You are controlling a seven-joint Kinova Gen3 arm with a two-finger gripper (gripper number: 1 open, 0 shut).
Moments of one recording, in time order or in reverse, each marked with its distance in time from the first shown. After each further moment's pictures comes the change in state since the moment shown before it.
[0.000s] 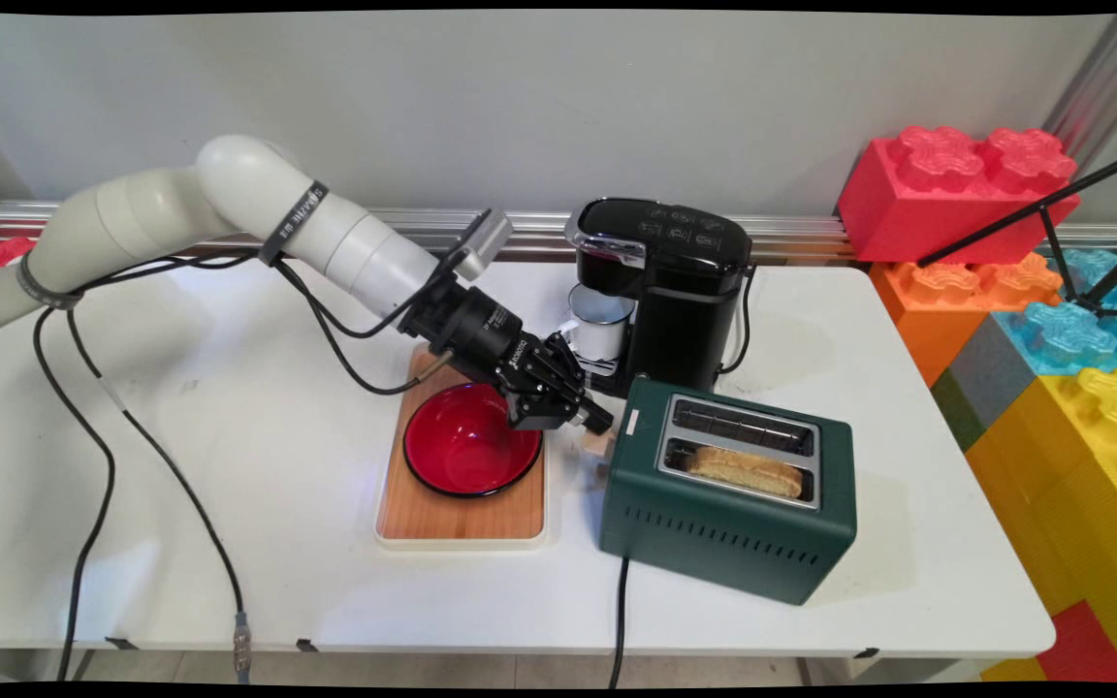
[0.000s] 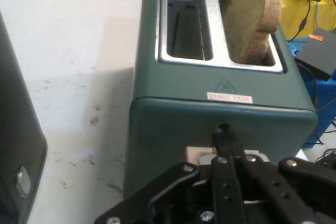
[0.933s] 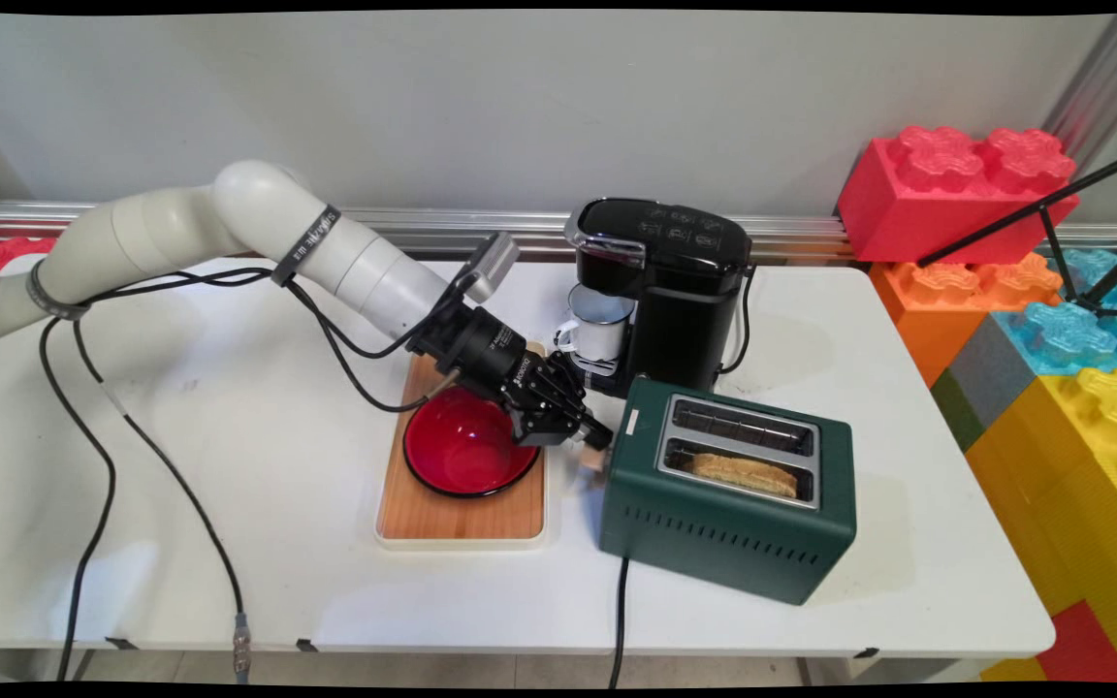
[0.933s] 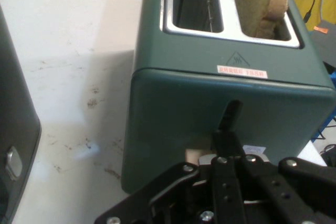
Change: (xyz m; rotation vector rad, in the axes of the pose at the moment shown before) arm -0.017 -0.003 0.015 0.002 -0.017 -0.023
